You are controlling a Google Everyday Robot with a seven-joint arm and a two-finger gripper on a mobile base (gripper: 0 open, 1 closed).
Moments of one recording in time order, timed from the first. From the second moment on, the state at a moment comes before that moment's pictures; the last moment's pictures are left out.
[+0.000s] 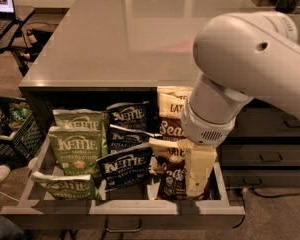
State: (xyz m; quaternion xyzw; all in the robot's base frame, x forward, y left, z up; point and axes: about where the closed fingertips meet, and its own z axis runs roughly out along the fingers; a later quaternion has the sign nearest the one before) arm 0.402 -0.087 0.823 -0.69 0.71 0.04 0.08
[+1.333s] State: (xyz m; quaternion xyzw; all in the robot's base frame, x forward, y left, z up) arm 0.409 -0.099 0.761 -0.71 0.70 0.06 0.03
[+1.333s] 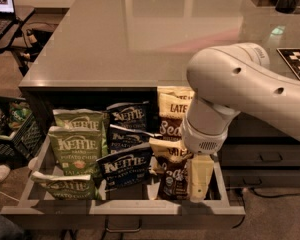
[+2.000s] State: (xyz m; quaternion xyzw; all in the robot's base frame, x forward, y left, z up) arm 0.410 -0.104 0.750 -0.70 0.71 0.06 0.02
